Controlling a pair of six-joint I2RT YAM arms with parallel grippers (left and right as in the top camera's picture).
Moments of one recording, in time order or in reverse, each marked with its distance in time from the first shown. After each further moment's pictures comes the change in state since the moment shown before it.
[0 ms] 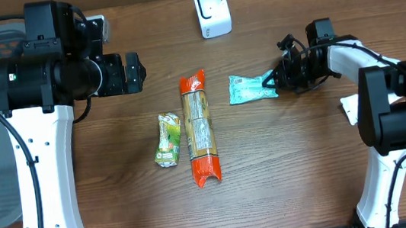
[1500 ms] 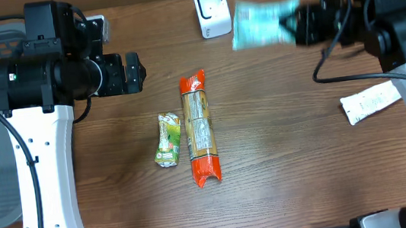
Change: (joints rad) left arm 0.000 0.000 0.000 0.000 0.000 0.000; right arm 0.142 -0.622 0.467 -0.386 0.445 0.156
